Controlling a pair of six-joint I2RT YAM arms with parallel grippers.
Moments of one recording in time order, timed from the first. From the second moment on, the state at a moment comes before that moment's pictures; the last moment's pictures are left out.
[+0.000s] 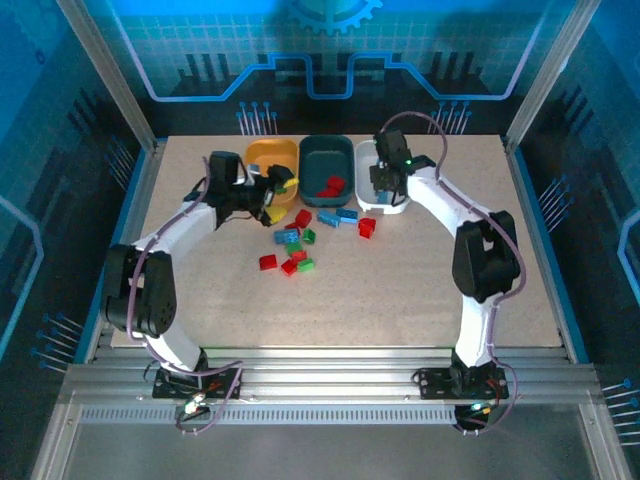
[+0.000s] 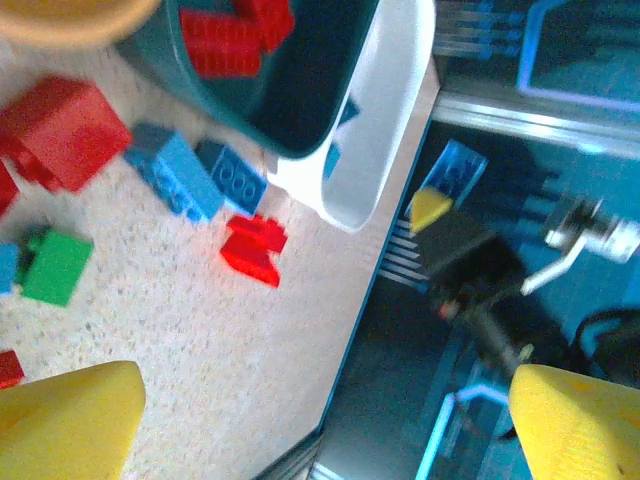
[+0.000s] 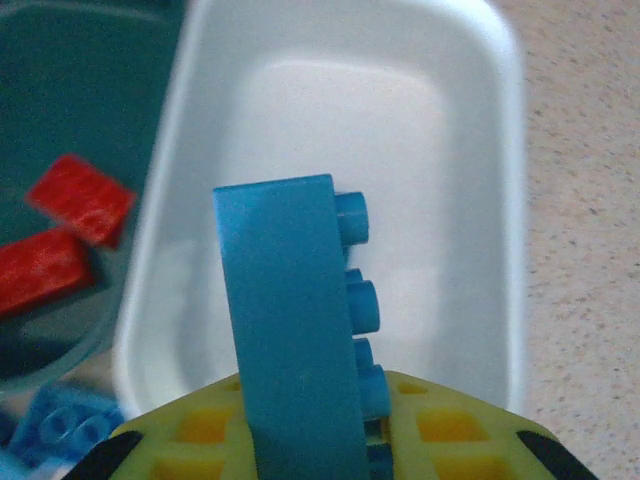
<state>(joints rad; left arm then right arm) -0.16 1.67 1.16 -0.18 0.74 -1.18 0.33 2.01 1.70 -0.62 0.24 0.19</state>
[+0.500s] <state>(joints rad) -0.17 1.69 1.20 -0.23 0.74 -1.12 0.28 1.89 1.63 -0.68 0.20 0.21</state>
